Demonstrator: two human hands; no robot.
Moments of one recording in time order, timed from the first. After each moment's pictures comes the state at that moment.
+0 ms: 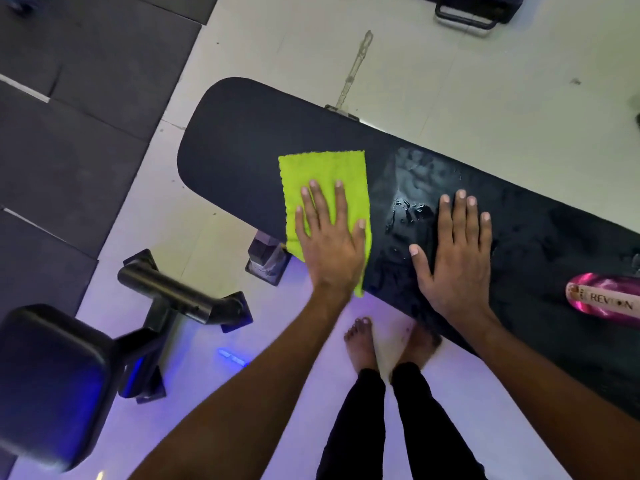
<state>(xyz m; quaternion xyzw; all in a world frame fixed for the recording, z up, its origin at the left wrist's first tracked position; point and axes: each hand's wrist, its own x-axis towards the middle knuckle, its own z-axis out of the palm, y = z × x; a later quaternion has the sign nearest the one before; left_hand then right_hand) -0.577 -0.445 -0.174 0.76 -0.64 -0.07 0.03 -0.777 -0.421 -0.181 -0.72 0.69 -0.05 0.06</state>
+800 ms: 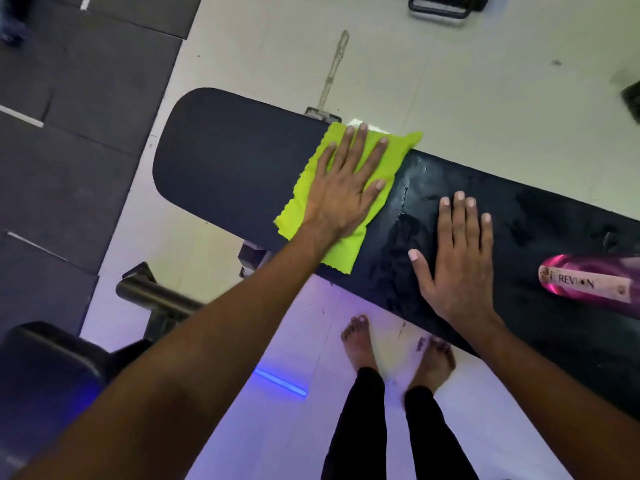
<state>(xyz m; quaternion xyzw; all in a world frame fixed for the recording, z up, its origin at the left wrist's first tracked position) -0.603 -0.536 -0.160 0.55 -0.83 -0.08 0.00 -0.817 -0.402 -0.181 -0.72 0.69 -0.04 0.07</state>
